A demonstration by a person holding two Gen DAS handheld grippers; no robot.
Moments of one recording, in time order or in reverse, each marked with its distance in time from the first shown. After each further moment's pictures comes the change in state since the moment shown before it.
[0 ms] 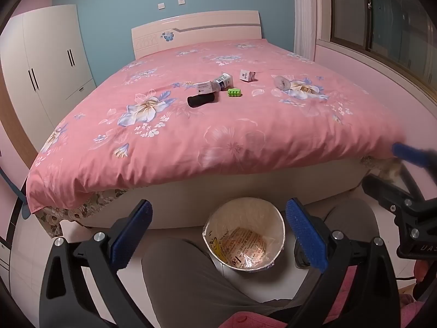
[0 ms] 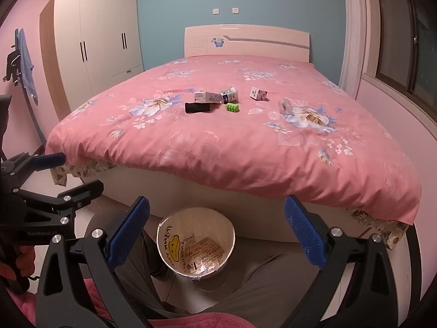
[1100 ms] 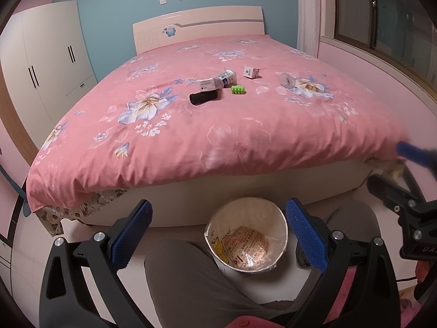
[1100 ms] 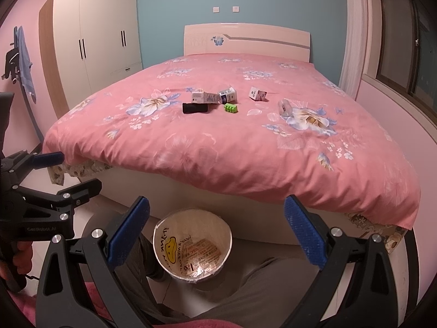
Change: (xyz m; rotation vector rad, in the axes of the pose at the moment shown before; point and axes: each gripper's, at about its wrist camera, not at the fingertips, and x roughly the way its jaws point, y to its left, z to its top) left arm 0.014 0.006 0.008 -0.004 0.026 0.010; right arm 0.014 -0.004 0.013 -0.006 0.000 -0.002
